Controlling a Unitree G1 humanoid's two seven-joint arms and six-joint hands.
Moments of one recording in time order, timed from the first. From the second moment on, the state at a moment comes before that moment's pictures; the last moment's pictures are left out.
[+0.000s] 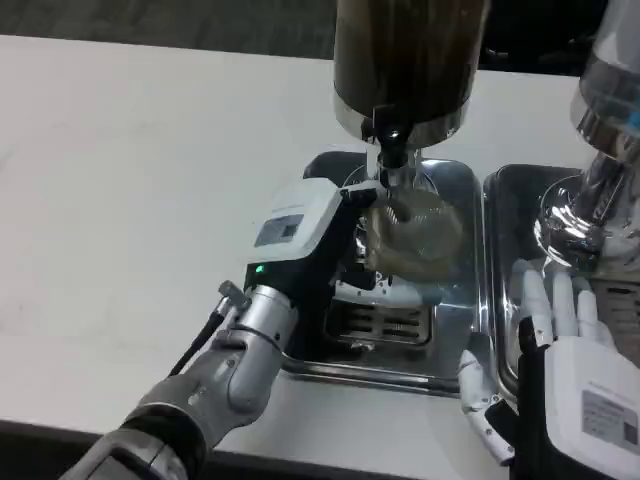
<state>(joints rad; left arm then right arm) -0.71 0.11 -0.48 1.27 0.68 -0.60 0.59 0.43 -0.05 0.42 -0.24 -1.06 0.32 -0.51</state>
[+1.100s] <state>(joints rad) -0.66 0.15 -0.47 1.28 0.63 -0.65 0.62 0.42 -0.05 0.40 -0.23 -1.03 0.32 -0.53</state>
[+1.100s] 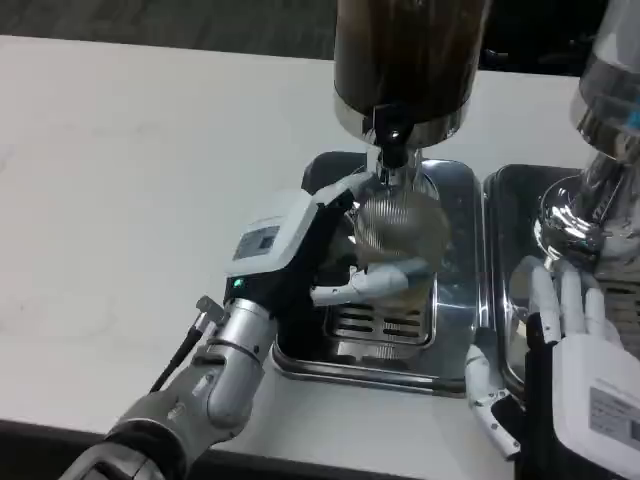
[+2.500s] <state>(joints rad) -0.27 0.43 -0.13 0.45 -0.08 -0.91 -0.09 0.30 -0.16 0.38 -0.16 -0.99 0.25 -0.46</state>
